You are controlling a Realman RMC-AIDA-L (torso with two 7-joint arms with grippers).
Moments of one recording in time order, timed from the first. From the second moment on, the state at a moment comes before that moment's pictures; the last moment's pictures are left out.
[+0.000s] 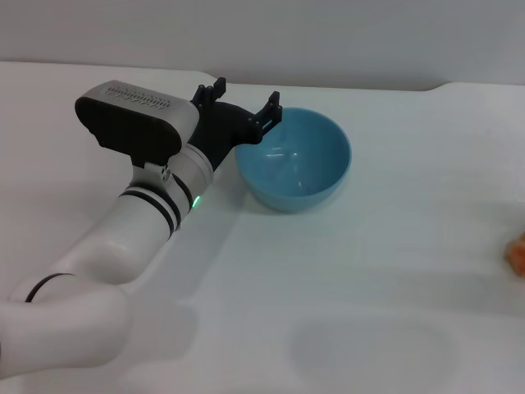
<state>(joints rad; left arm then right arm) -0.52 -2.07 2.51 0.64 1.91 -0.66 -2.88 0.38 2.07 -0.23 -0.04 -1.17 -1.25 0.41</state>
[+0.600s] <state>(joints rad) -0.53 -2.07 2.51 0.64 1.91 -0.65 -2.88 0.38 2.08 -0.19 0.01 -1.17 -1.24 0.42</state>
